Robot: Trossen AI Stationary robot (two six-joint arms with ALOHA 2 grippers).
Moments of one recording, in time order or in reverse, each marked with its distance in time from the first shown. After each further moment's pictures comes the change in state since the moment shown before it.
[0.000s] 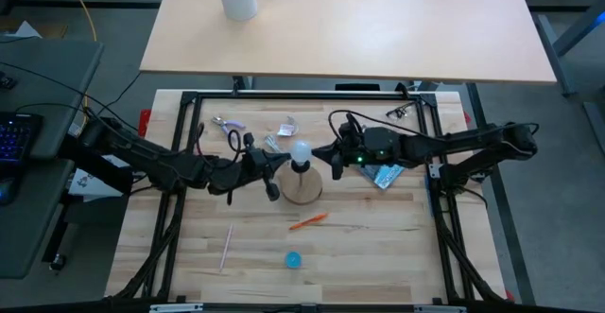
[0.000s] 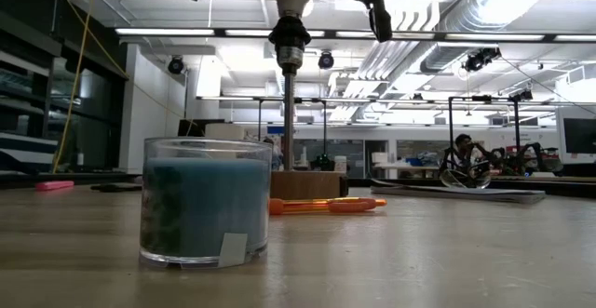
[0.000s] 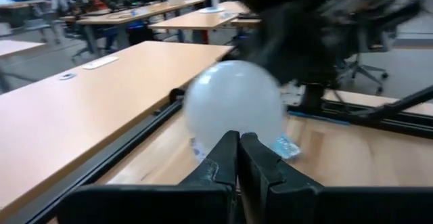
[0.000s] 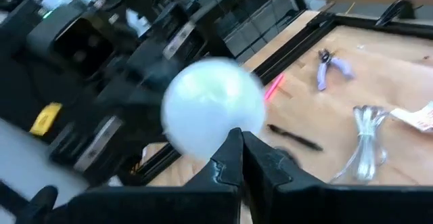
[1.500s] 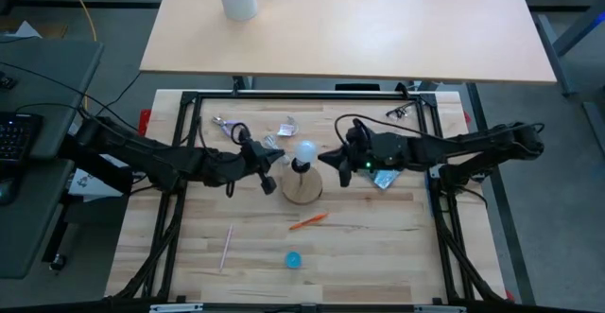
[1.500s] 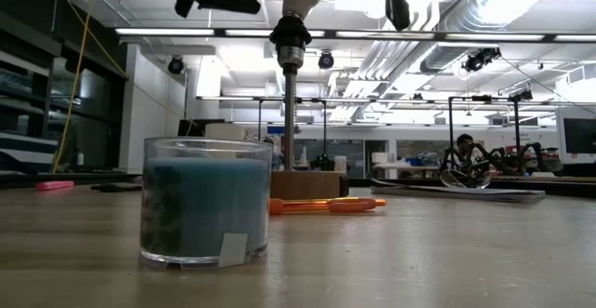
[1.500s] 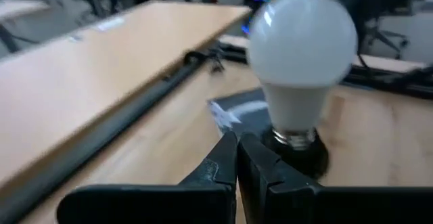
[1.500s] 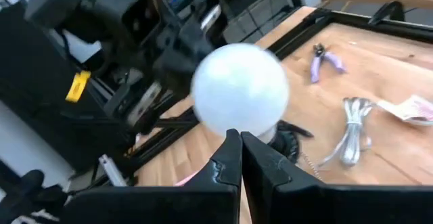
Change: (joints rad) left arm 0.038 -0.071 0.001 -0.260 0.050 -0.123; right arm 0.037 -0.085 0.001 -0.138 0.074 -0.030
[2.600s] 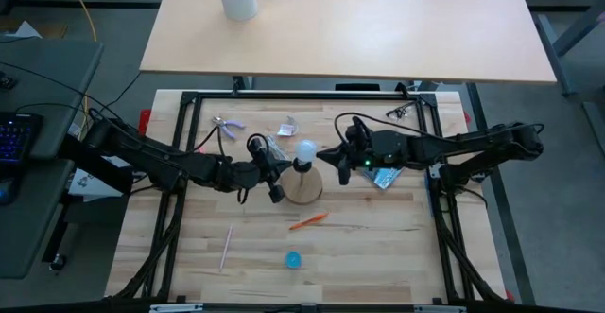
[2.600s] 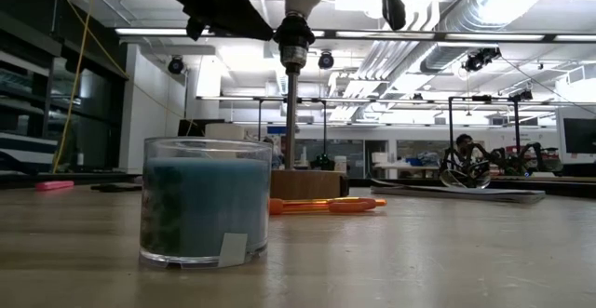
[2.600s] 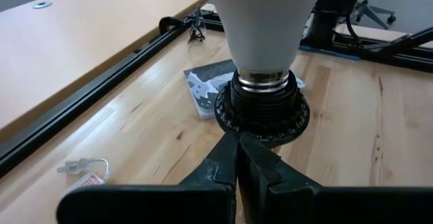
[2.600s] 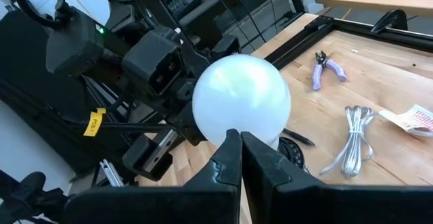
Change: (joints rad) left arm 0.001 0.130 0.000 0.031 0.067 -0.080; right arm -0.021 0.007 0.000 0.031 -0.019 -0.019
